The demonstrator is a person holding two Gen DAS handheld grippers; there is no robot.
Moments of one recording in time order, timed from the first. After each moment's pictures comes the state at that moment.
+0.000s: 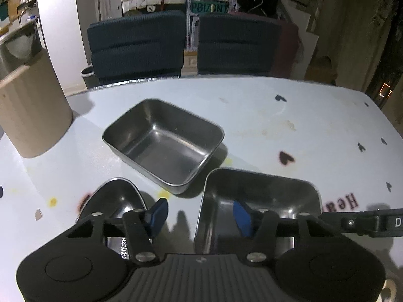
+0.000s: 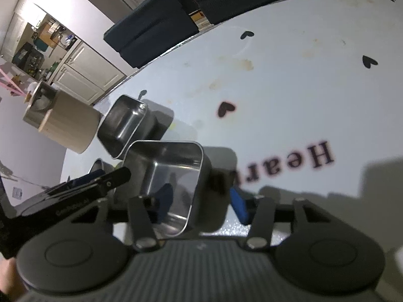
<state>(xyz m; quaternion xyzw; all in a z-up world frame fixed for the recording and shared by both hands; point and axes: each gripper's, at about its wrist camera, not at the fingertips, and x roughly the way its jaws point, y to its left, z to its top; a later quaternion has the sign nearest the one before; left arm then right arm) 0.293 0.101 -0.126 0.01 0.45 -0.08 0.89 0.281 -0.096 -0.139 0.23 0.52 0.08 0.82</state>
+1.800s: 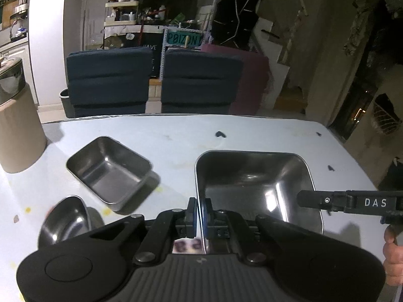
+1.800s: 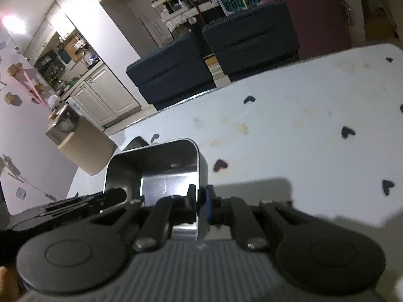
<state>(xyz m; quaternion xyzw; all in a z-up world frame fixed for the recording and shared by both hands) 0.239 0.044 -0.060 -0.05 0.37 -0.14 0.92 0.245 -0.157 -0.071 0.19 0.42 0.12 0.88</state>
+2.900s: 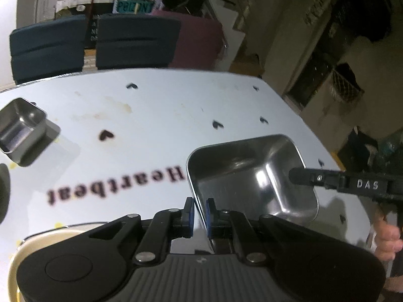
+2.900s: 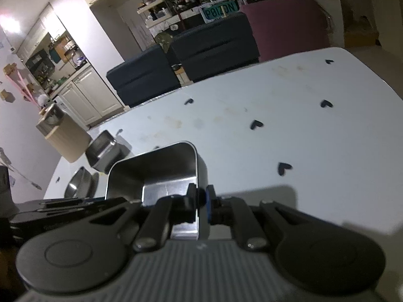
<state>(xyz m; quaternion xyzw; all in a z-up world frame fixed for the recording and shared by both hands) 0.197 -0.071 -0.096 -0.04 0.44 -0.25 0.86 0.172 -0.256 -0.071 0.16 0.43 0.08 0.89</state>
